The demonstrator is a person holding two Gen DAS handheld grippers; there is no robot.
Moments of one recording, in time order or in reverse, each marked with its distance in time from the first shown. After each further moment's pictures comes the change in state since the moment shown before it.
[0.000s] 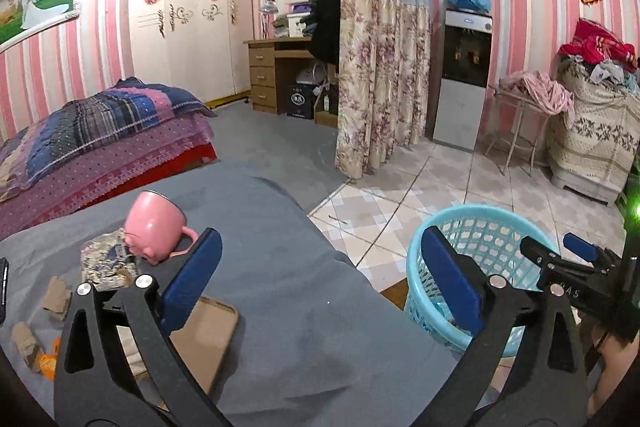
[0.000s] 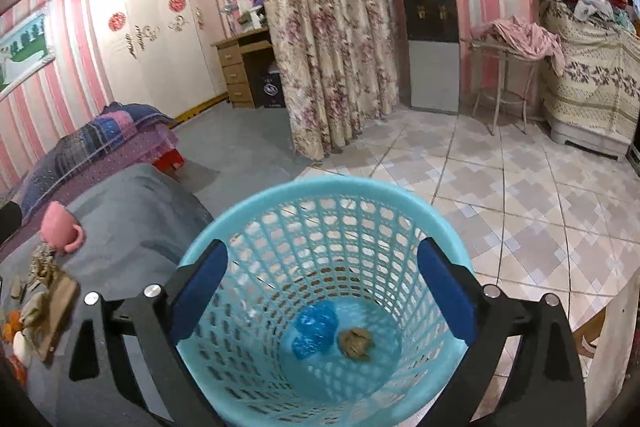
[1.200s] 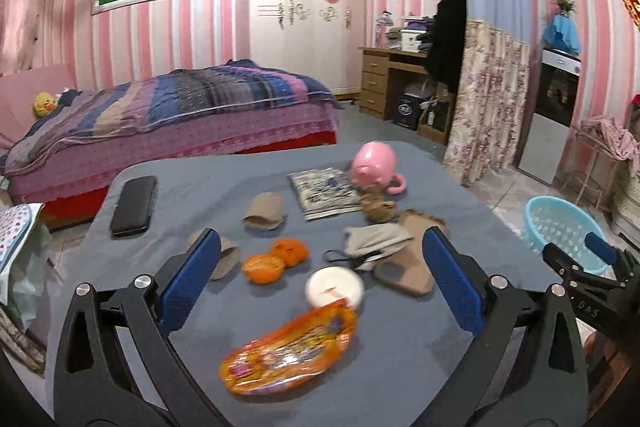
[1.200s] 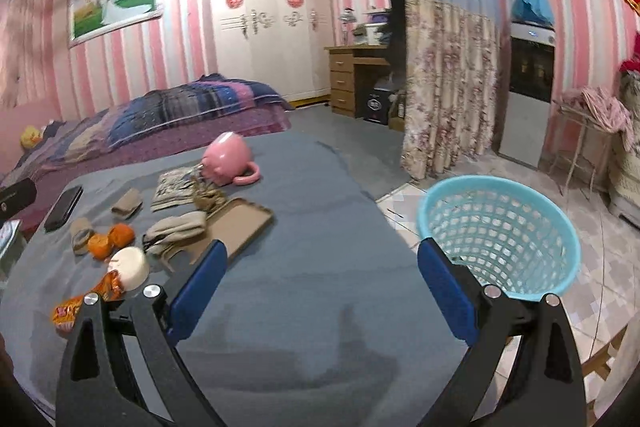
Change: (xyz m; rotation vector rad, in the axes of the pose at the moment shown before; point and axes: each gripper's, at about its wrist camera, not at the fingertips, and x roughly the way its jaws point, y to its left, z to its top) left arm -0.181 0.186 -0.092 -0.196 -0.019 0.320; right arm -0.122 0.179 -0.092 -0.272 -0.062 0.258
